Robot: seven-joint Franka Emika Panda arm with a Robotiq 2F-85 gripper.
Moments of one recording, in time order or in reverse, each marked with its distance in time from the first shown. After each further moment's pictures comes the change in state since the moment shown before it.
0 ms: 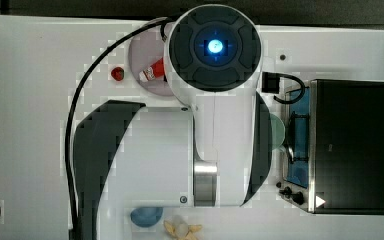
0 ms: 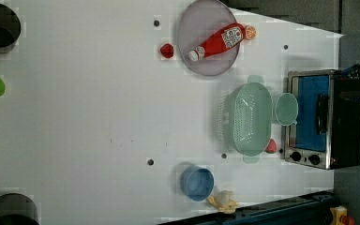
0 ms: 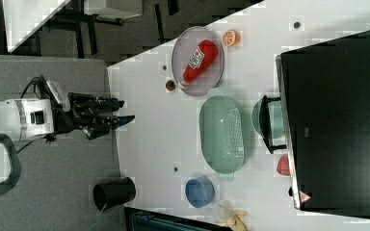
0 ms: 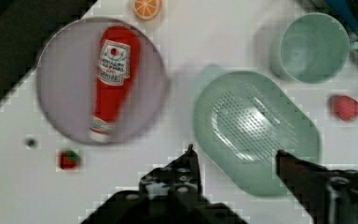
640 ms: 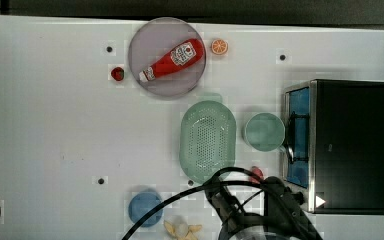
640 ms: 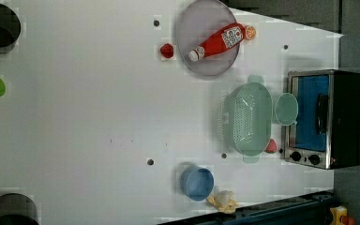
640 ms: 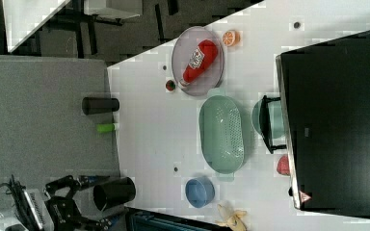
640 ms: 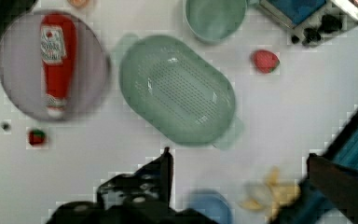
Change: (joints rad) arm -0.037 -0.579 -0.076 -0.360 -0.016 -0.113 0.028
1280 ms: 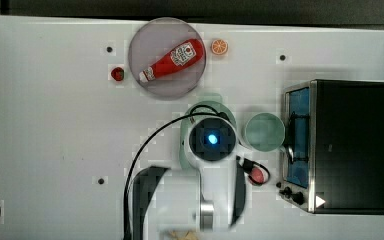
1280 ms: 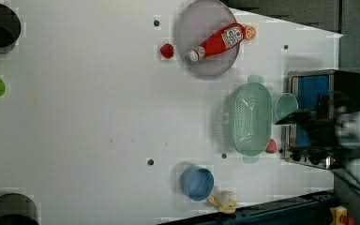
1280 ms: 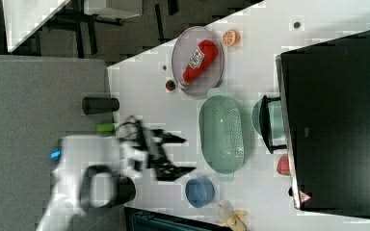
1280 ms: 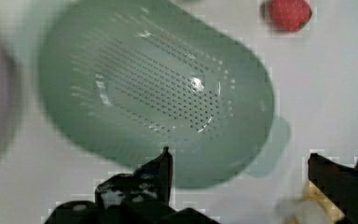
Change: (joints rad) arm 0.020 0.530 0.057 -0.254 -0.011 0.490 0.281
